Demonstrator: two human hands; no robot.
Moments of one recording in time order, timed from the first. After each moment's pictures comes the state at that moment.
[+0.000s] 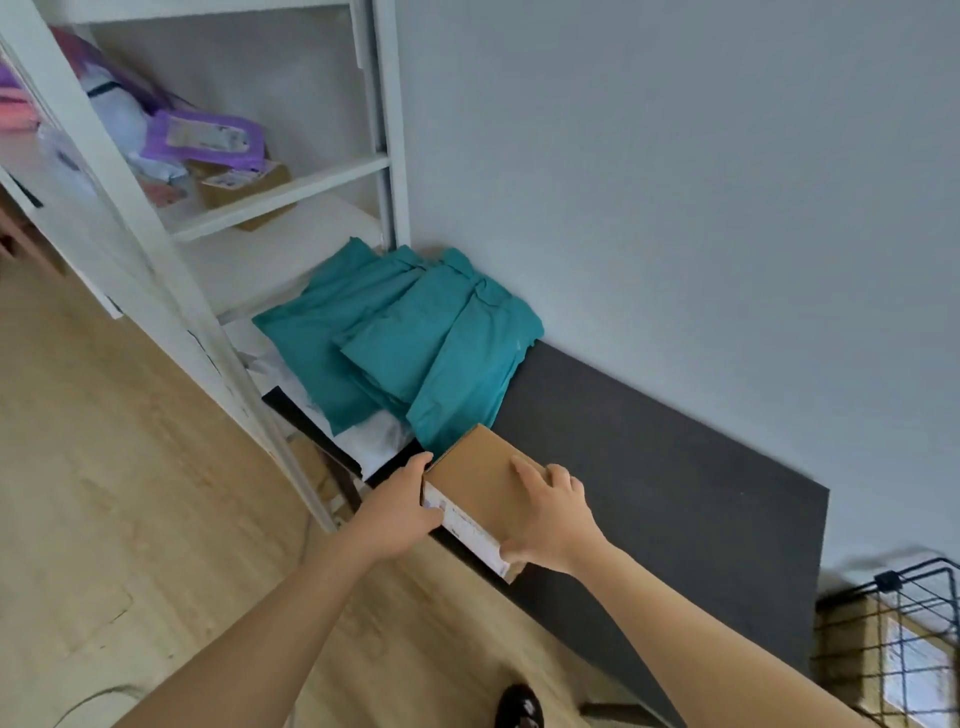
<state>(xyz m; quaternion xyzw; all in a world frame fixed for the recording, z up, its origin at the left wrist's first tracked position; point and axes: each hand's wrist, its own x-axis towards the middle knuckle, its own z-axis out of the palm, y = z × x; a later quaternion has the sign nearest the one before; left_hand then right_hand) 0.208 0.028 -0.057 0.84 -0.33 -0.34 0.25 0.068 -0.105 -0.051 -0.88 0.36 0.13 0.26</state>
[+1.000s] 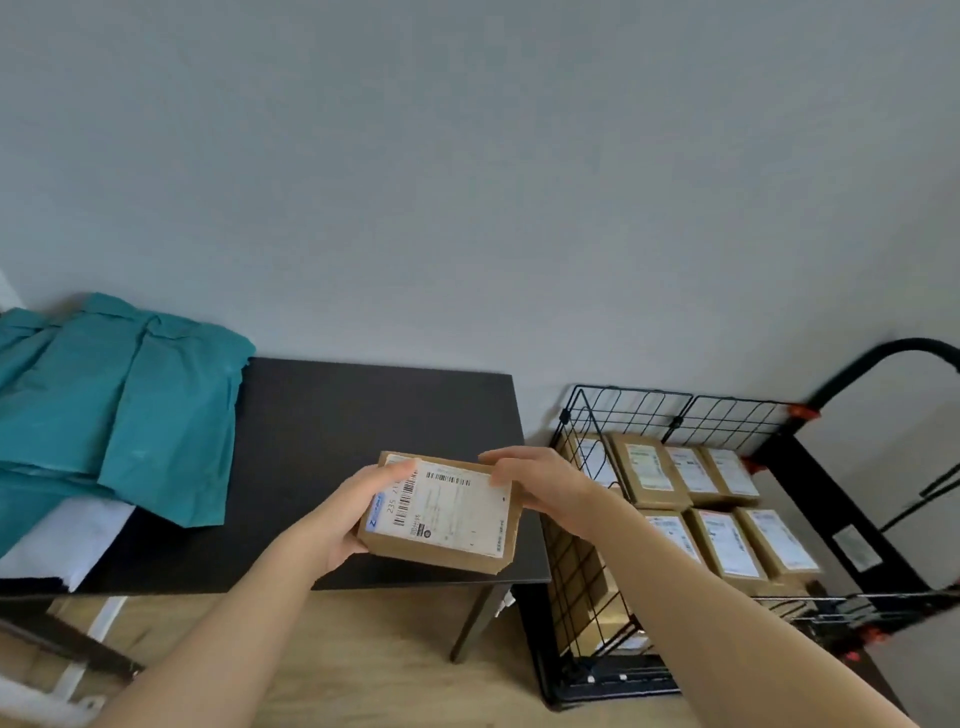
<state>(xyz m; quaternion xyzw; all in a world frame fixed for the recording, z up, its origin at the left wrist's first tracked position) 0.061 -0.040 -0.025 0.58 -0.30 -0.66 0.37 -0.152 -0.084 0.026 -0.57 0.58 -0.12 0.57</state>
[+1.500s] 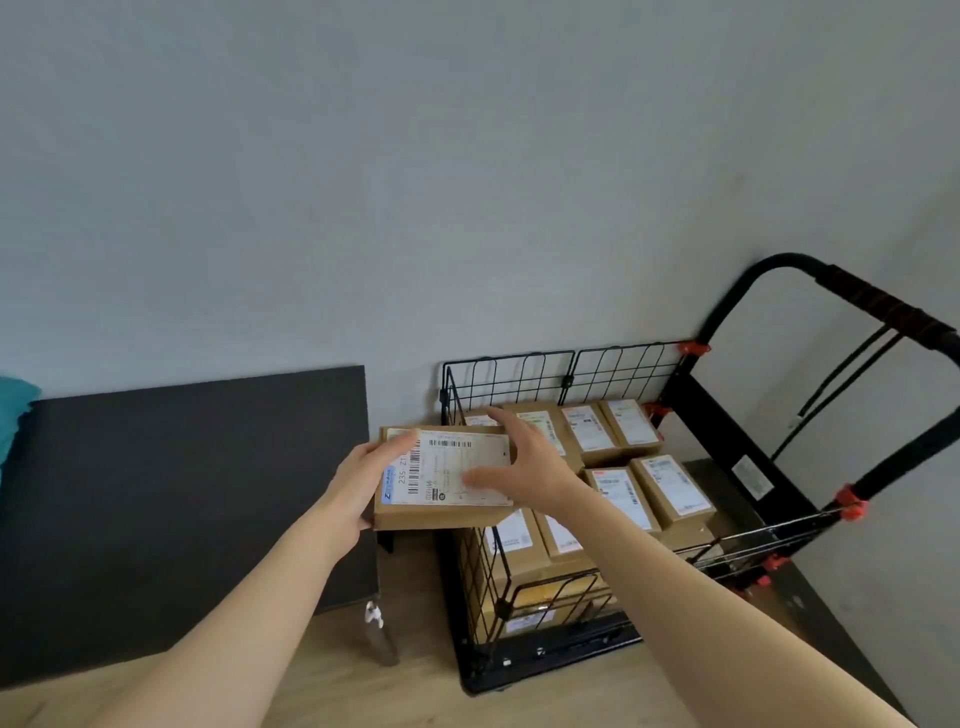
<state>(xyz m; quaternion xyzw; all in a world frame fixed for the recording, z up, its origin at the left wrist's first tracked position) -0.184 -0.126 -0.025 0.61 -0.32 -0.62 0.37 -0.379 -0.121 0.010 -0.64 0.63 -0.20 0.39</state>
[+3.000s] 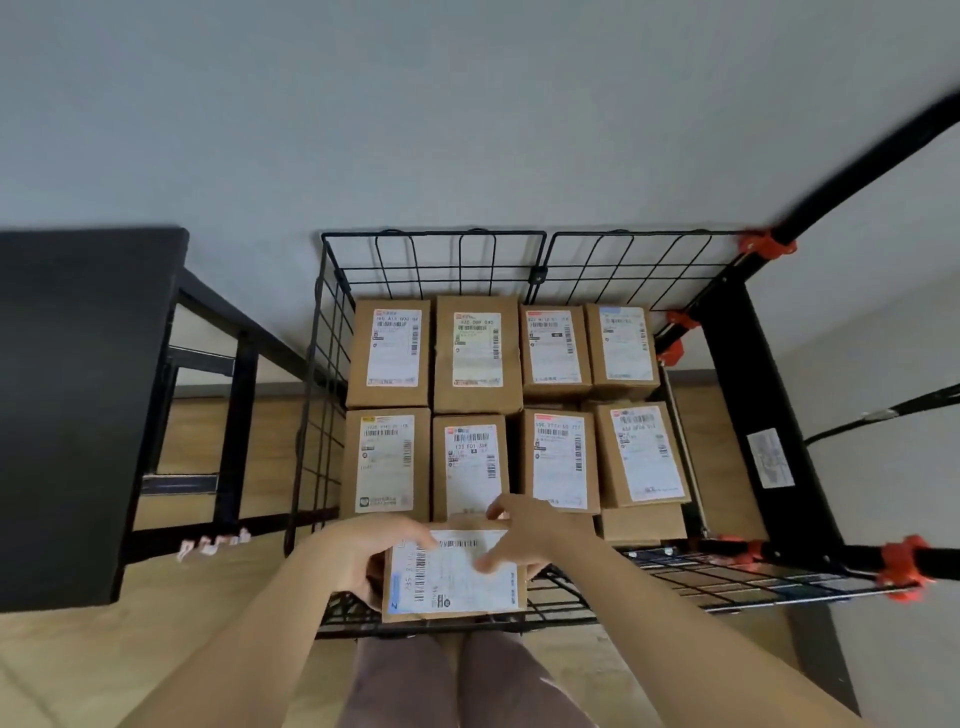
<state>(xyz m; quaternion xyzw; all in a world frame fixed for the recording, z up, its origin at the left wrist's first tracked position) -0.413 -0.198 -0.174 0.68 -0.10 -0.72 -0.05 -0.601 -0.227 -0.173 -0.53 0.58 0.22 0.58</state>
